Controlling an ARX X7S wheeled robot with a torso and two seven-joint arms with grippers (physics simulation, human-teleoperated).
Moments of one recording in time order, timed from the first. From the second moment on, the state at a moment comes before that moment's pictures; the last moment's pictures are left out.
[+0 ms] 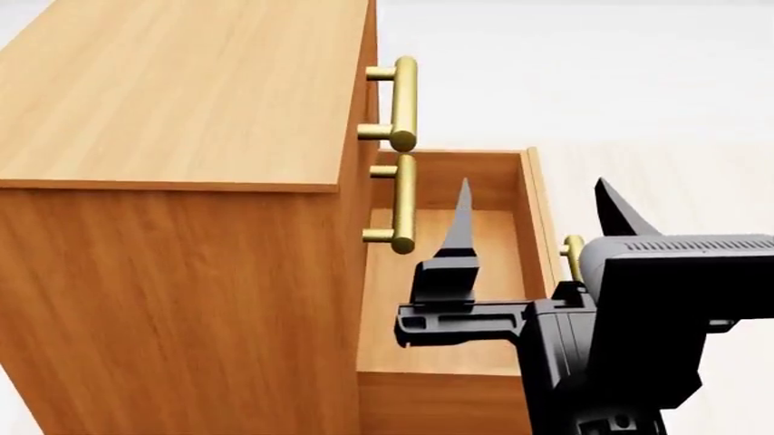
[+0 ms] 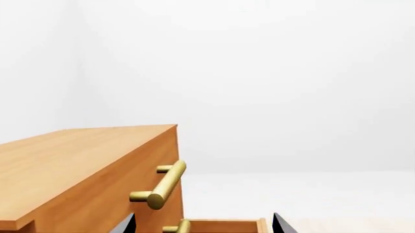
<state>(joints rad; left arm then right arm) 0.42 -0.25 0.19 0.40 -0.13 0.16 -0.28 0.45 0.20 0.05 -0.78 0.49 0.96 0.22</state>
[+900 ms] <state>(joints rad) 0.42 -0.29 0.22 0.39 -0.16 0.17 -0.32 0.54 0.26 0.02 -0.59 0.47 1.00 0.24</state>
